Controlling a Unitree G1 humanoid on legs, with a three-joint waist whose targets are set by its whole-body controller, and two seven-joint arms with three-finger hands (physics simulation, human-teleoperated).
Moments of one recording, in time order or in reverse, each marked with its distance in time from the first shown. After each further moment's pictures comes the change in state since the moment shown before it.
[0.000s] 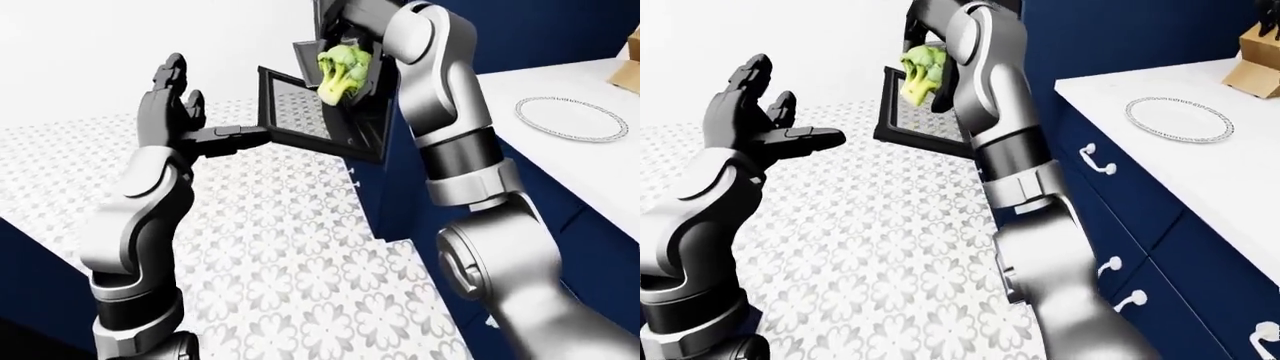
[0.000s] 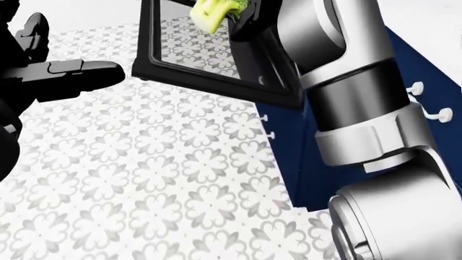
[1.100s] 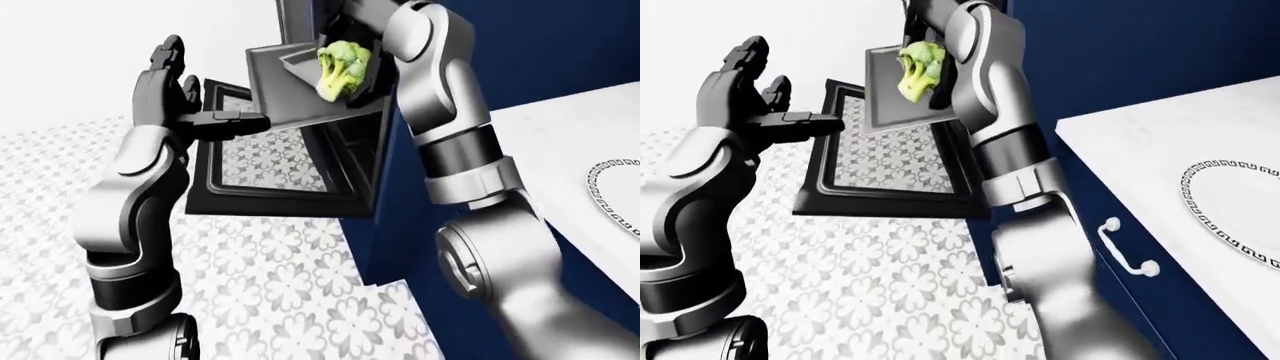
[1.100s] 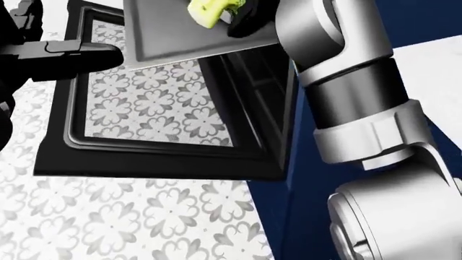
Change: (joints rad) left arm -0.098 0.026 -0.008 0.063 0.084 0.040 -0.062; right arm -0.013 0.002 0.000 0.021 0.016 0.017 -0.039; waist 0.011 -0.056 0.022
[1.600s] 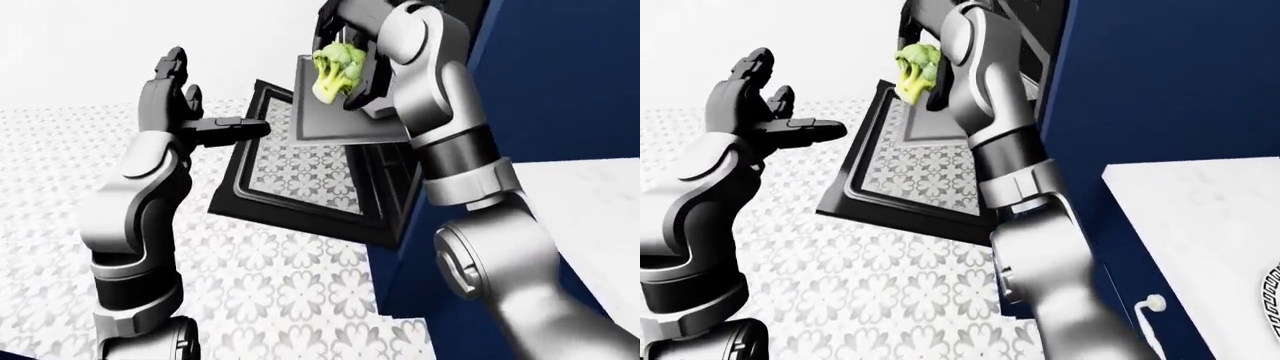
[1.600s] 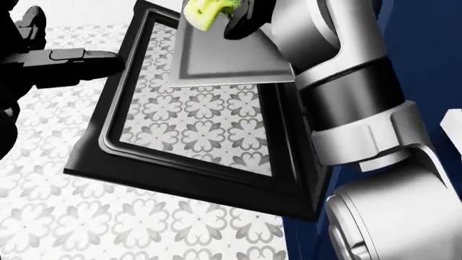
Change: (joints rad) left arm 0.016 -0.006 -0.002 0.027 0.007 -0.003 0.004; right arm 0.003 0.006 0.011 -0.001 0.001 -0.024 -0.002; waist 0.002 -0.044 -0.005
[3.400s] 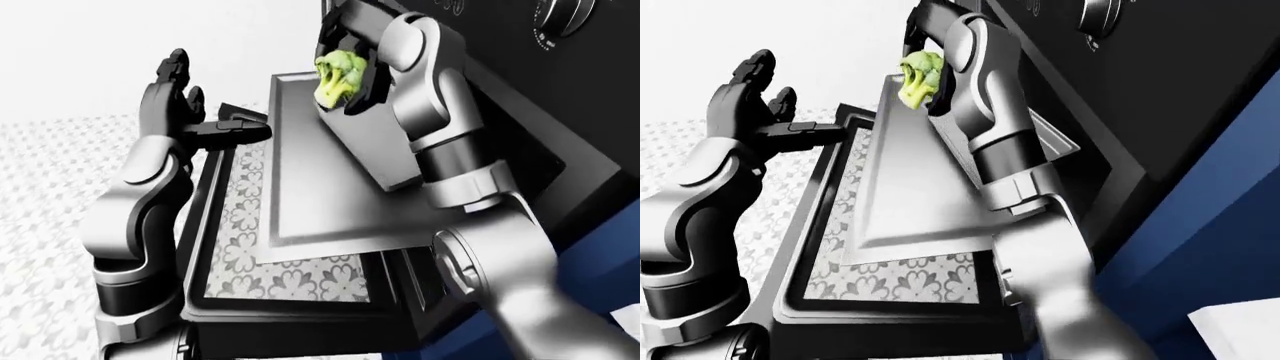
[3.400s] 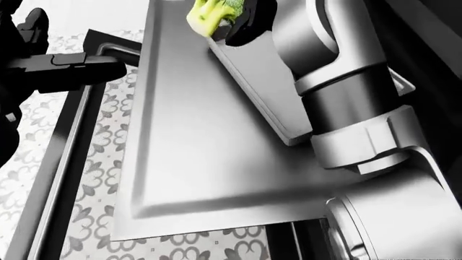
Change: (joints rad) left arm 0.025 -0.009 -0.001 -0.024 -0.007 -0.015 -0.003; right arm 0.016 0.003 -0.005 0.024 0.012 0.014 -0.023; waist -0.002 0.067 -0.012
